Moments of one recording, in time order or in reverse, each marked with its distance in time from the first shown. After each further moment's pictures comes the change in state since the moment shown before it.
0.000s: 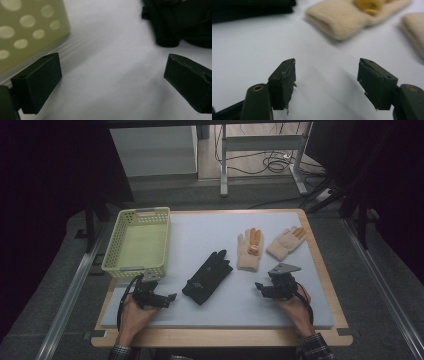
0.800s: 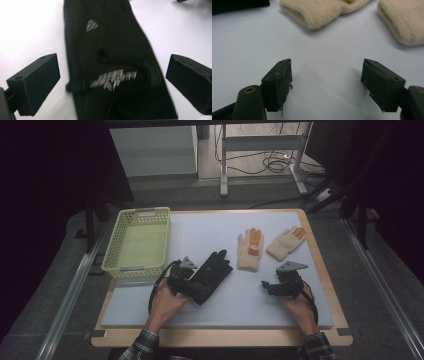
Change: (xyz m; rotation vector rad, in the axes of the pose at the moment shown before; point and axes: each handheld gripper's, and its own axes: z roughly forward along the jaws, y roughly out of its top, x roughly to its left) left arm -0.074 0.091 0.038 0.046 -0.118 0.127; right arm -0.020 -0.008 0.001 0.021 -0.020 0.055
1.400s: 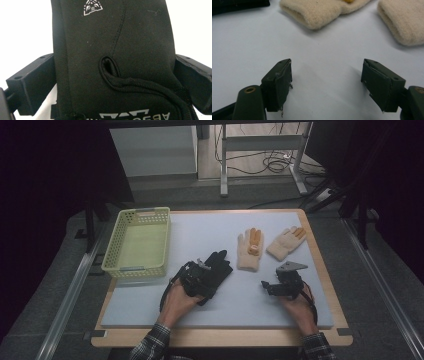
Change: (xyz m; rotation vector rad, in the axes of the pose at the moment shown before) left arm -0.002 0.002 0.046 0.161 0.099 -0.010; right arm 0.001 0.000 0.000 -0.001 -0.003 -0.002
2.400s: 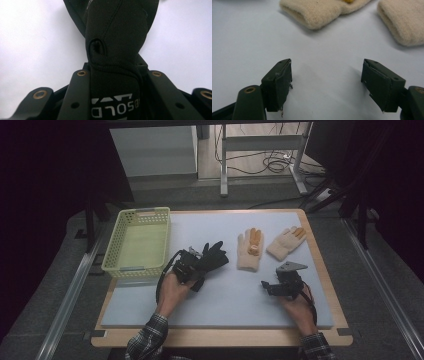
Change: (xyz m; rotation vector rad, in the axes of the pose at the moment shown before) left arm 0.029 0.021 -0.035 -0.068 -0.009 -0.070; right arm 0.001 0.000 0.000 -0.001 -0.005 -0.006
